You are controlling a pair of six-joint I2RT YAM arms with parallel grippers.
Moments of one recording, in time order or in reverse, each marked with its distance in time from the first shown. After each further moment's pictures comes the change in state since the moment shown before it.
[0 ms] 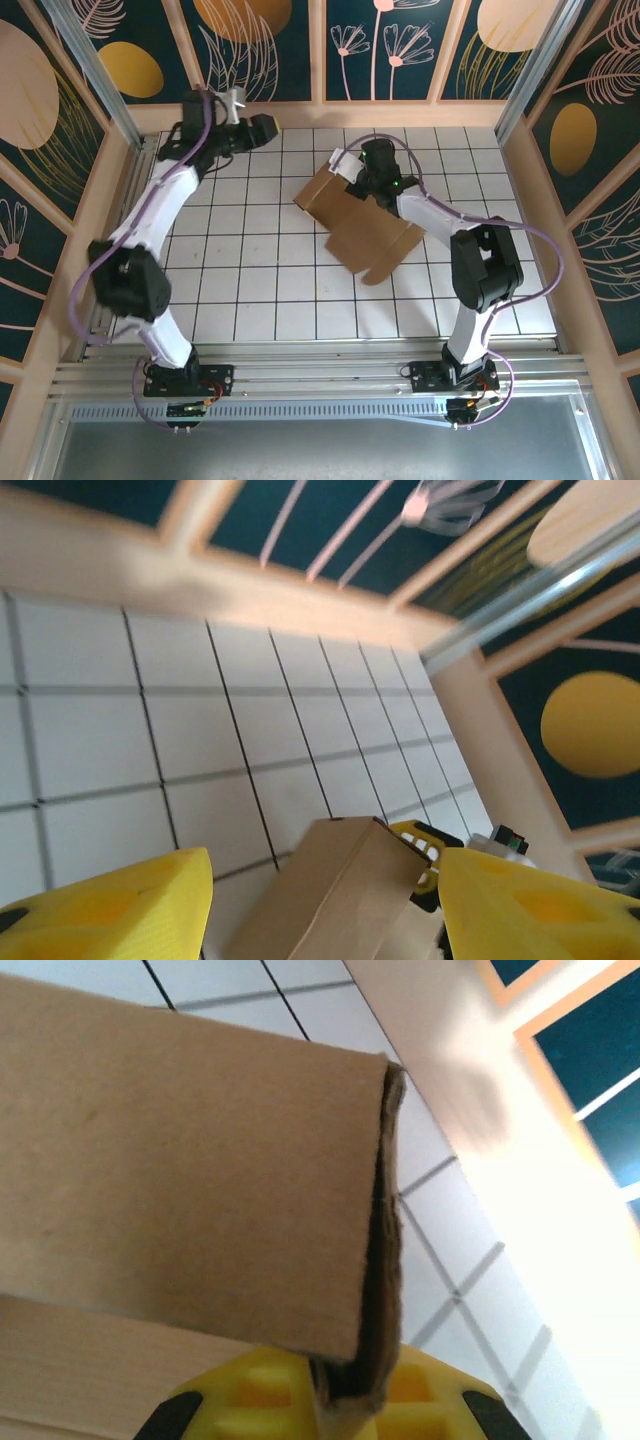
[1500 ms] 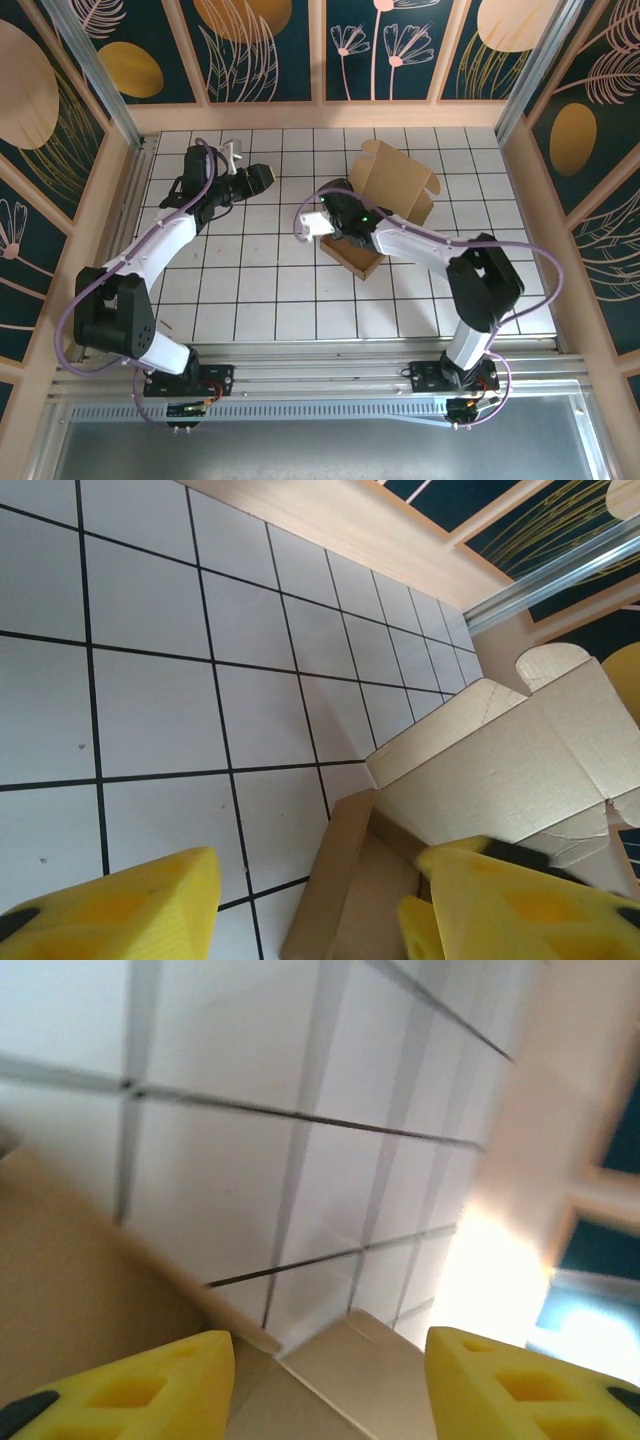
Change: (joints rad) left arm -0.014 -0.160 -0.520 0.261 -0.011 -0.089; right arm 0.309 -0.126 -0.188 -0.021 0.320 -0.333
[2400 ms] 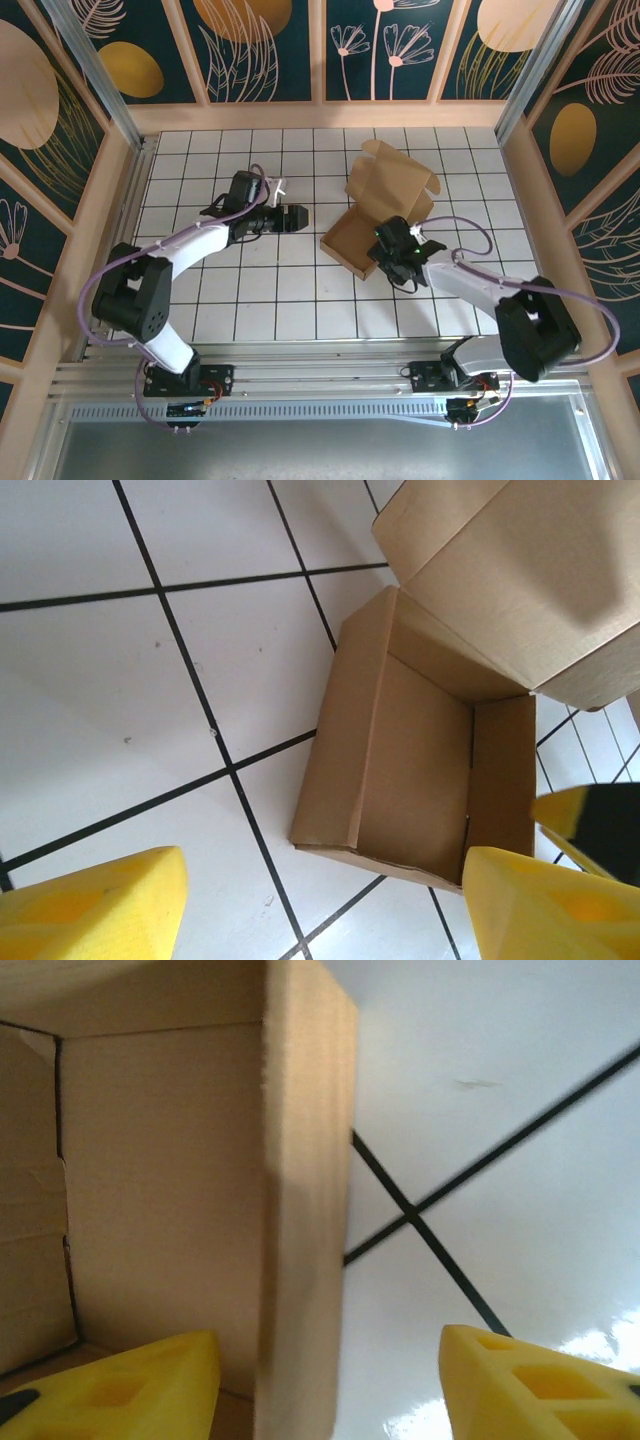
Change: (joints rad) left arm -0.198 0.107 -0.086 -0.021 -0.008 0.187; right arm -0.187 -0.306 -0.471 -0.198 -0.187 2.406
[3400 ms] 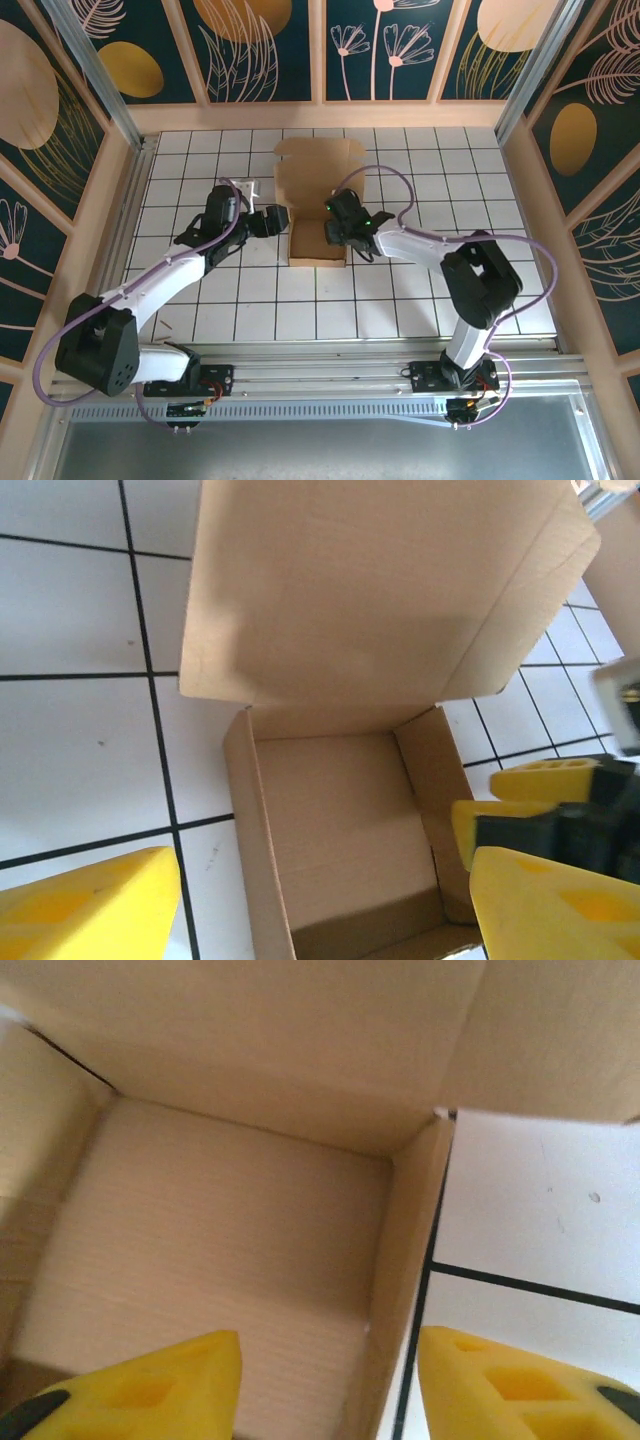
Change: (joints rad) left arm 0.000 -0.302 -0.197 0.058 -0.290 -0.060; right arm 0.132 0.334 0.400 0.085 0.051 -0.869
